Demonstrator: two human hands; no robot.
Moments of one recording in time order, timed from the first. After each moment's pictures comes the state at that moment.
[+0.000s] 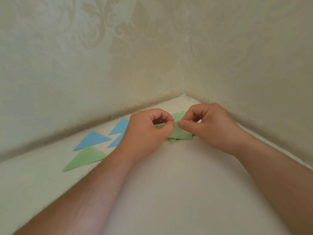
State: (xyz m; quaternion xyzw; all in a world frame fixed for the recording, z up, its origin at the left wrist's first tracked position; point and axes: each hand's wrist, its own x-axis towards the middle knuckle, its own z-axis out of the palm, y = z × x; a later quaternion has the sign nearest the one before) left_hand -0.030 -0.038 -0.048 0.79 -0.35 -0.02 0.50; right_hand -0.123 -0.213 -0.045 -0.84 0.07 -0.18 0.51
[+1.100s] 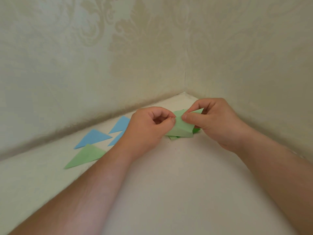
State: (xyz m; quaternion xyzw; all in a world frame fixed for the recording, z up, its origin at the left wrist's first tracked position) left_hand -0.028 -0.039 -0.047 0.75 -0.33 -0.11 0.56; right_hand -0.122 -0.208 -0.038 -0.76 0.12 -0.20 0.60
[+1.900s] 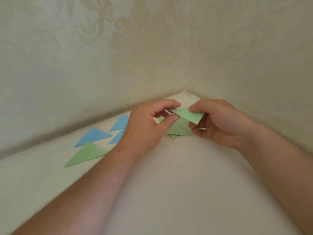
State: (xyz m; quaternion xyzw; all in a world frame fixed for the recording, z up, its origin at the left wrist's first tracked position) left_hand -0.028 -0.038 -0.051 0.73 -0.44 0.05 0.52; right_hand -0.124 -0.213 -0.029 -0.61 0.19 -0.07 0.77
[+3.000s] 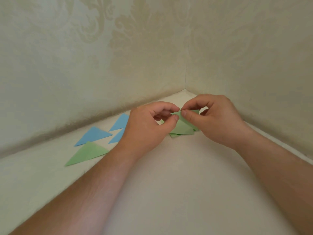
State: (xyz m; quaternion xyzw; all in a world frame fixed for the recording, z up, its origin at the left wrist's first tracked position) left_hand -0.033 -0.037 -0.049 0.77 -0.38 0.02 0.52; right_hand -0.125 -0.209 -0.043 -0.84 0.05 -0.28 0.46
